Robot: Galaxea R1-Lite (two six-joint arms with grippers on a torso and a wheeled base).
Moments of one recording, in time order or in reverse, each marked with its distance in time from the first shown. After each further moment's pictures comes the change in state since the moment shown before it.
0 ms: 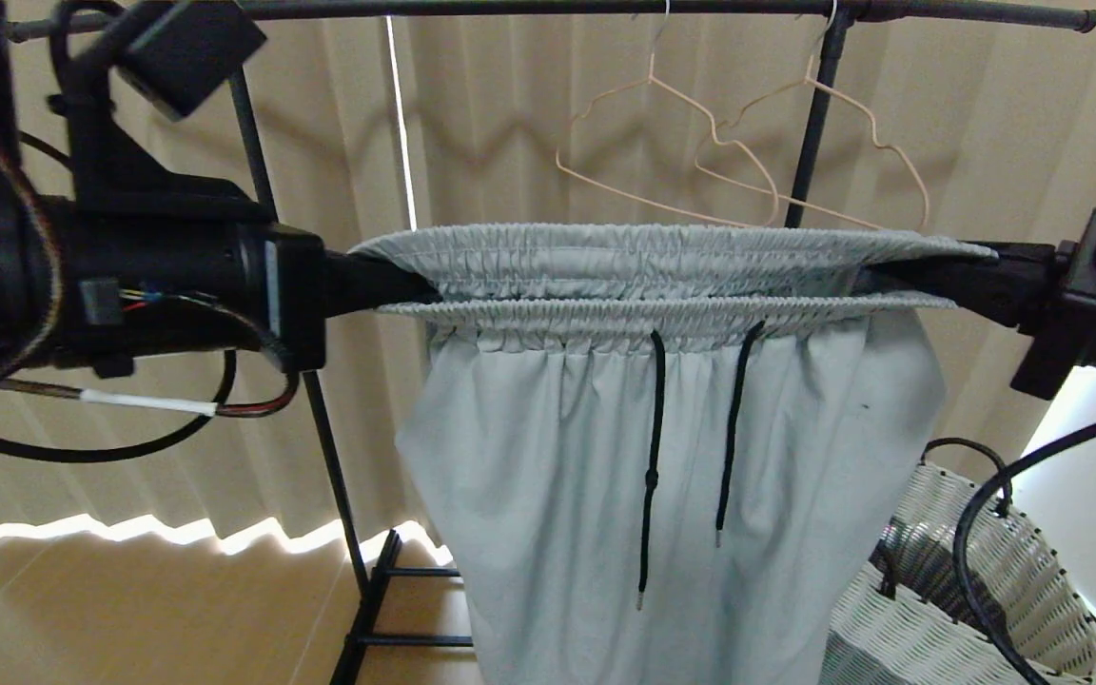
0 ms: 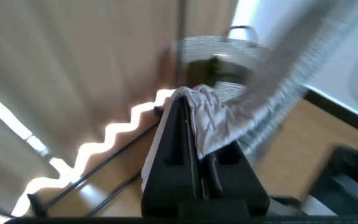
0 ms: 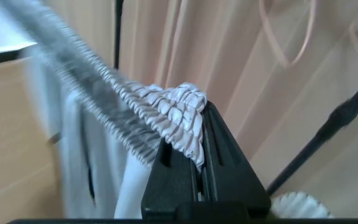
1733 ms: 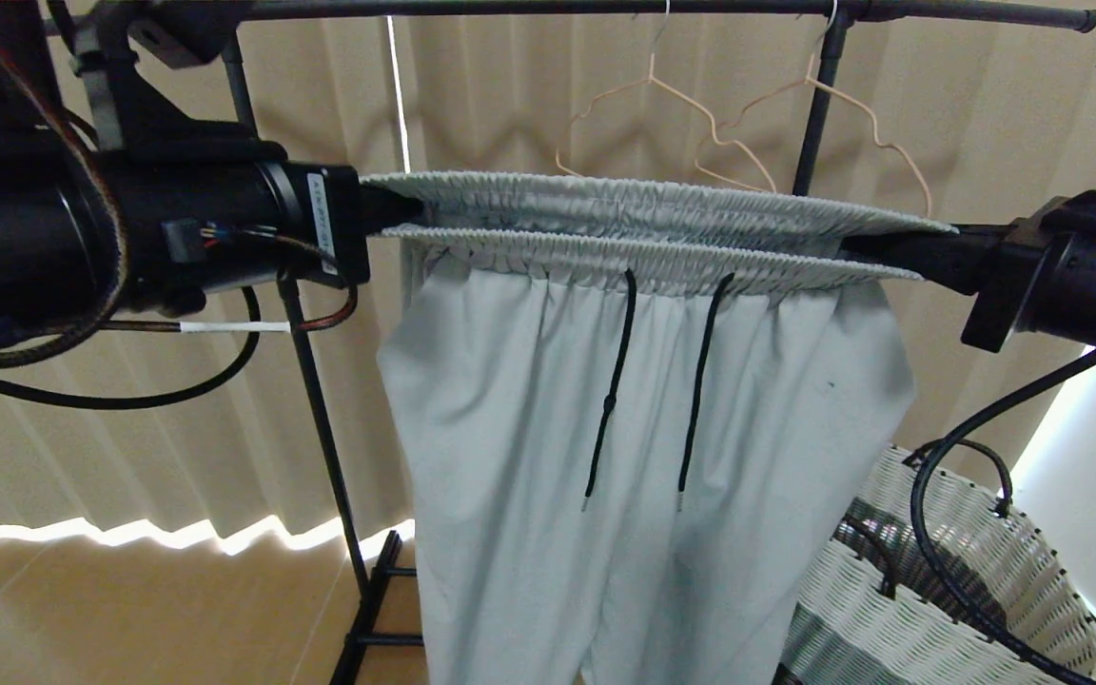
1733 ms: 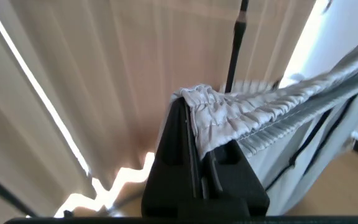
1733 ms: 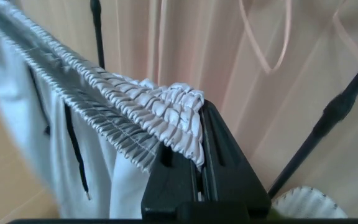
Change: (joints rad) left arm -0.005 0.072 -0.006 -0.207 0.271 -0.004; right arm 0.000 0.063 -0.076 0.039 -0.080 0.084
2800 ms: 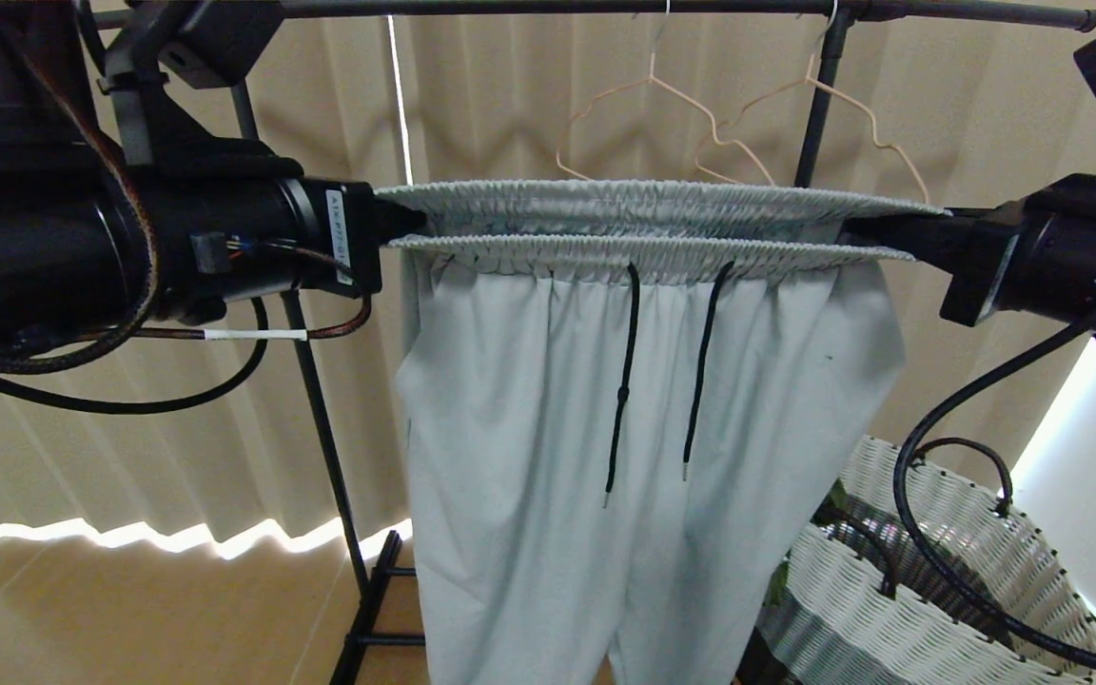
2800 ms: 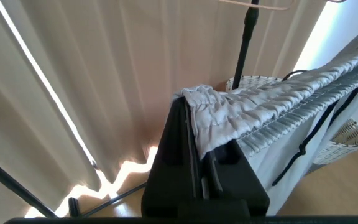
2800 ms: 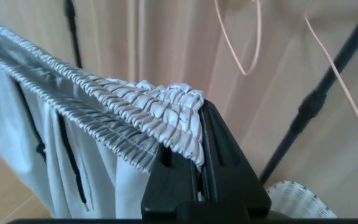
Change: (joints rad) left arm -0.005 0.015 -0.003 0.002 0.036 -0.001; right arm 0.006 0.033 -0.037 -0.010 -0.107 -0.004
